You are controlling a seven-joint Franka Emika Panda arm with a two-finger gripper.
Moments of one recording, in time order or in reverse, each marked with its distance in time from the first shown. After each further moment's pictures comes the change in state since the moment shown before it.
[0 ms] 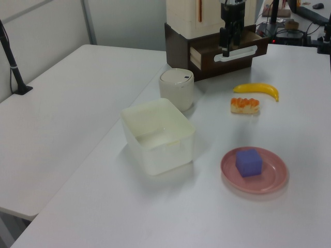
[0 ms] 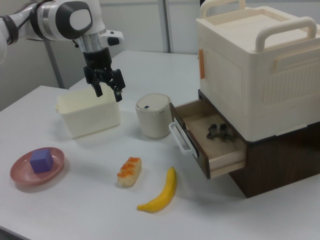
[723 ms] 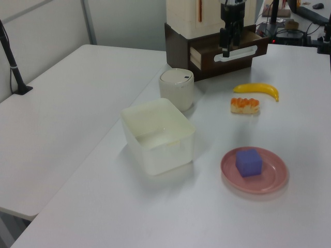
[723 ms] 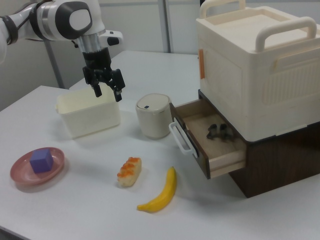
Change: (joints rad) arm 0.001 0.000 0.003 -0.001 0.000 0.000 -0.024
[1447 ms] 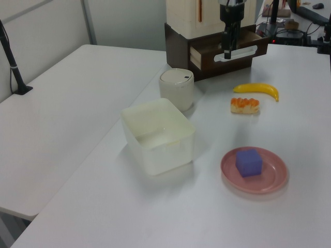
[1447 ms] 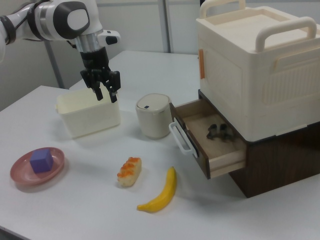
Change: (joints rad) arm 0.011 0.000 0.004 0.000 0.000 0.000 -0.082
